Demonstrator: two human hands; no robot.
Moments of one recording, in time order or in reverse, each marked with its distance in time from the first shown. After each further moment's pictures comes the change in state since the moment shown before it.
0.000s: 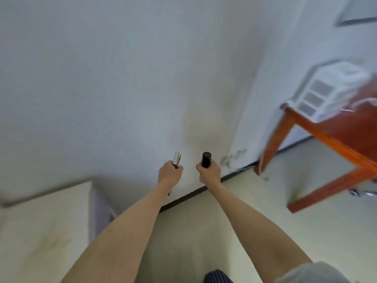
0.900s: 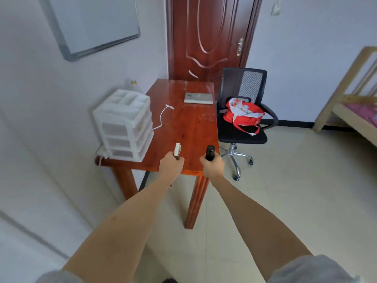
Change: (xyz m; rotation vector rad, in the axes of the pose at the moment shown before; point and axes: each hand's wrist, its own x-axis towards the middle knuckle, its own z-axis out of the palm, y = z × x) left_hand 0.038 0.472 0.492 0.150 -0.622 0.761; right_hand 0.224 0.073 -0.560 0.086 1.073 0.149
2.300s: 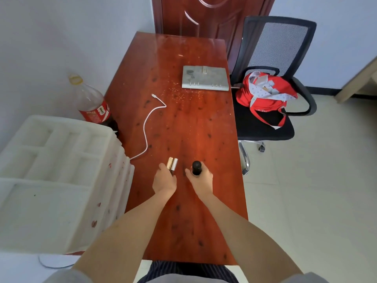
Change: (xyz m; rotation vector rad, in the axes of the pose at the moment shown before) left_hand 0.362 -0.042 0.123 0.337 -0.189 -0.249; right_hand 0.314 0.072 0.170 -0.139 -0.099 0.108
